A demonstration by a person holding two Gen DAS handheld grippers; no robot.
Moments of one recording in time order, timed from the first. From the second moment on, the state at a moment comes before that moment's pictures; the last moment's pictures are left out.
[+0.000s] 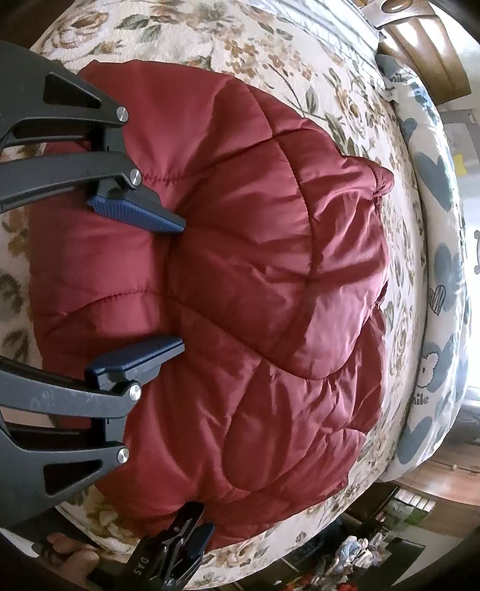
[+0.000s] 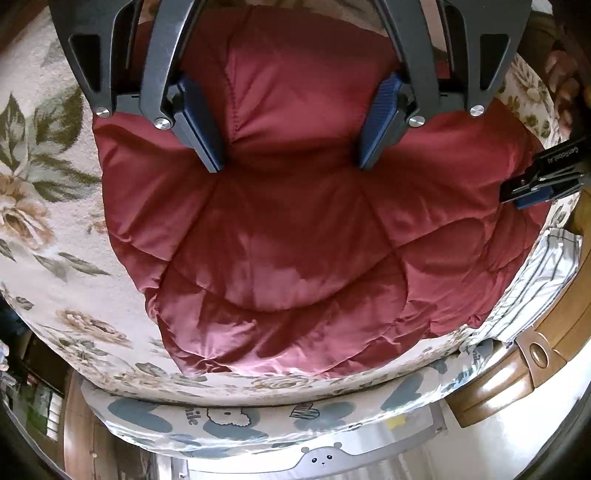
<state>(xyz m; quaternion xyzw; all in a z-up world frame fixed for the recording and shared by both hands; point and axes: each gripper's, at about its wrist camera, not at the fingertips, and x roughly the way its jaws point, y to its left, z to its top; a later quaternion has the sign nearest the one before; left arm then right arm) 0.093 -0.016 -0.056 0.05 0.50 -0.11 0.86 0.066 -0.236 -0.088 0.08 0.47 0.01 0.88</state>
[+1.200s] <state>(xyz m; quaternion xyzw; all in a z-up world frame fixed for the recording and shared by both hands) 0.139 -0.023 -0.049 0.09 0.50 -0.06 0.86 0.136 -0.240 -0.080 0.08 0.47 0.03 0.88</state>
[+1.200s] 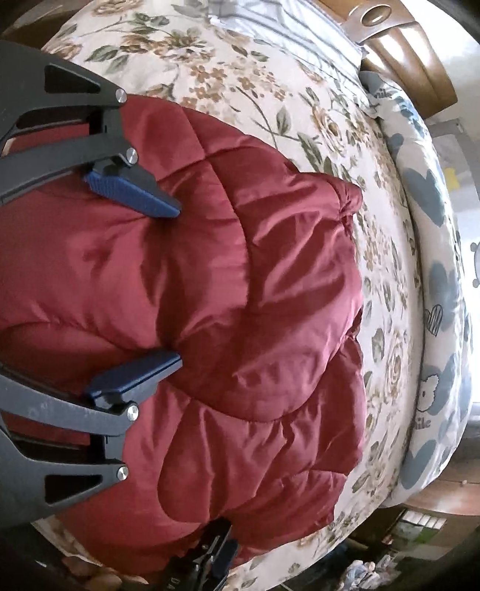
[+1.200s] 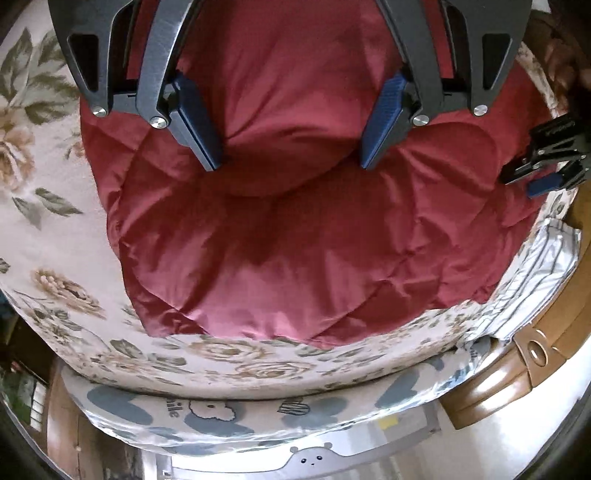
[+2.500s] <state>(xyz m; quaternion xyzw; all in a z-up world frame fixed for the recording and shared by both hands) 0.133 -0.011 -0.056 0.08 0.49 -0.06 0.86 0.105 -0.210 -0.069 0.04 0.47 0.04 0.88</state>
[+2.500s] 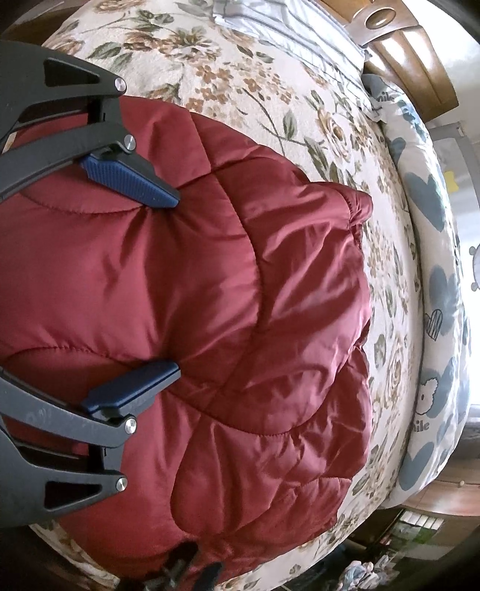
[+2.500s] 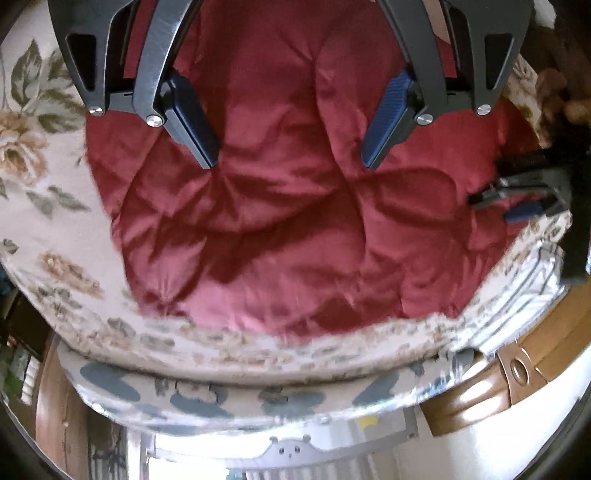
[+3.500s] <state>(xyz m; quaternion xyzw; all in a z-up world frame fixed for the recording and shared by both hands) 0.075 0.008 -0.026 0.10 0.46 -0.05 0.88 0.048 -0.204 -0.040 0.01 0.42 0.04 0.90</state>
